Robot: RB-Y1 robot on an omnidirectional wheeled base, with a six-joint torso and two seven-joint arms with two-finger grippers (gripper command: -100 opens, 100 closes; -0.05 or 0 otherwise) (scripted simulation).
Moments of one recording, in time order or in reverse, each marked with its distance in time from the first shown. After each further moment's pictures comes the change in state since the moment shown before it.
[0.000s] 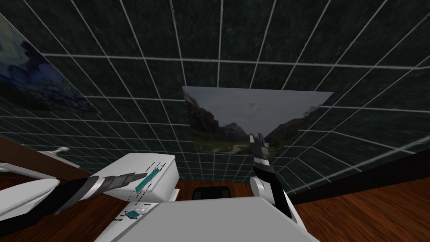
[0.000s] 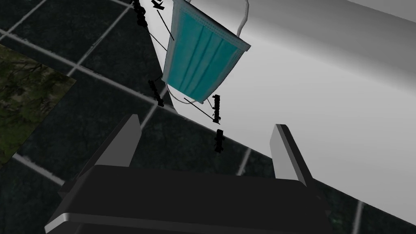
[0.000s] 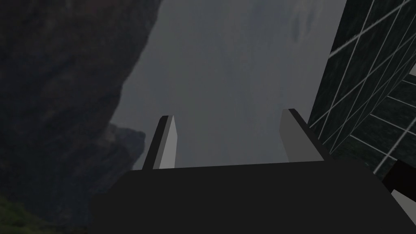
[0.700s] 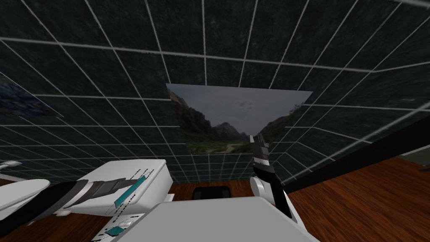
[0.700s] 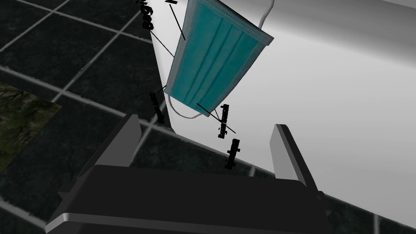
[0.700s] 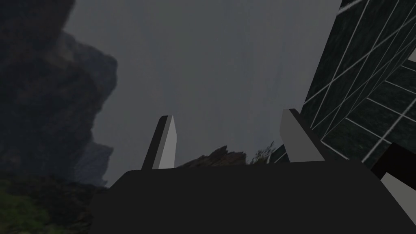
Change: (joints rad) left arm 0.027 0.088 -0.046 0.057 -0.031 -0.002 0.064; right arm 0.000 0.000 0.000 0.000 0.000 0.000 0.000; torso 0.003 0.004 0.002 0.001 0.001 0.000
